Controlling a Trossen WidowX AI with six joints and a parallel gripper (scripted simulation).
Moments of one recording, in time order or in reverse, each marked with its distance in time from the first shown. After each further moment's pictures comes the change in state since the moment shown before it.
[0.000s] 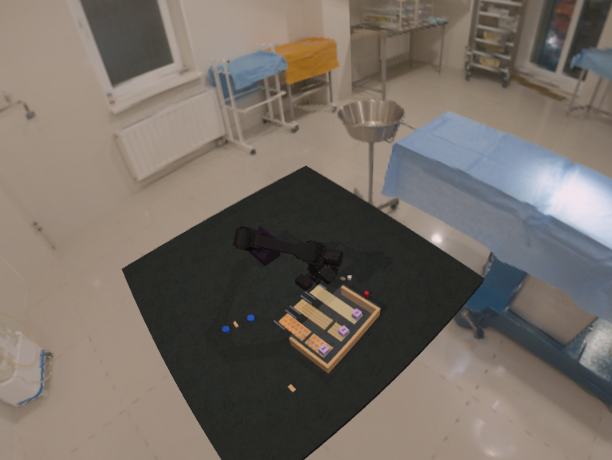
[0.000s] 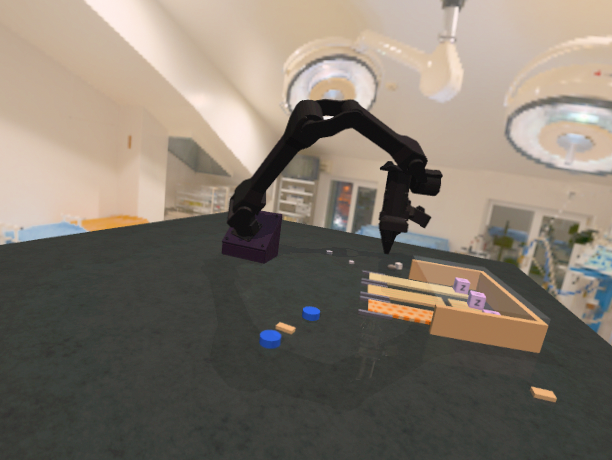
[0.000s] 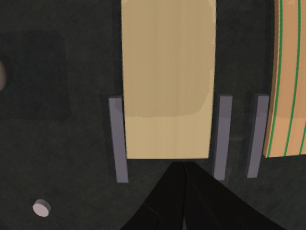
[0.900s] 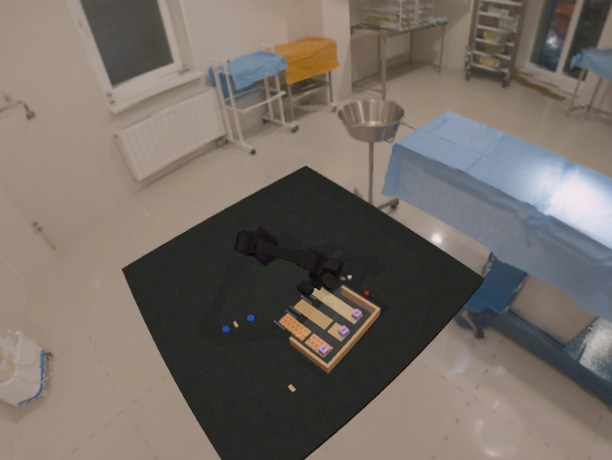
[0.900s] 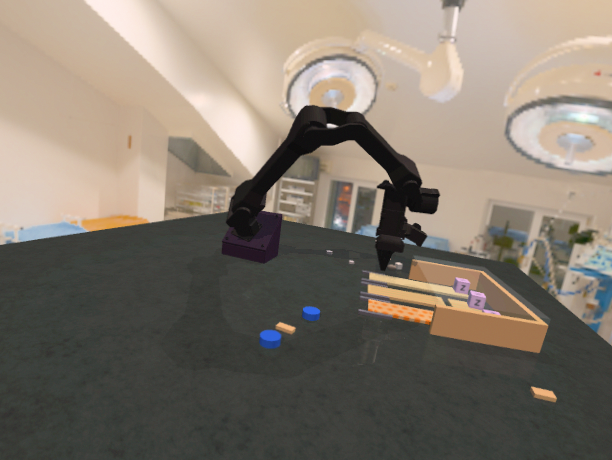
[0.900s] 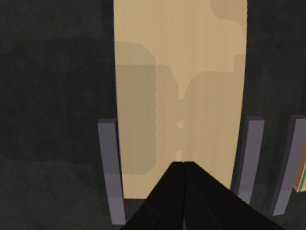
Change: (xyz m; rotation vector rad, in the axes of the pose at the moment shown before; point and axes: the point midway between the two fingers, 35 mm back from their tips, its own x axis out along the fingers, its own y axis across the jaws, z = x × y) arm 0.045 0.003 -0.001 0.000 0.005 0.003
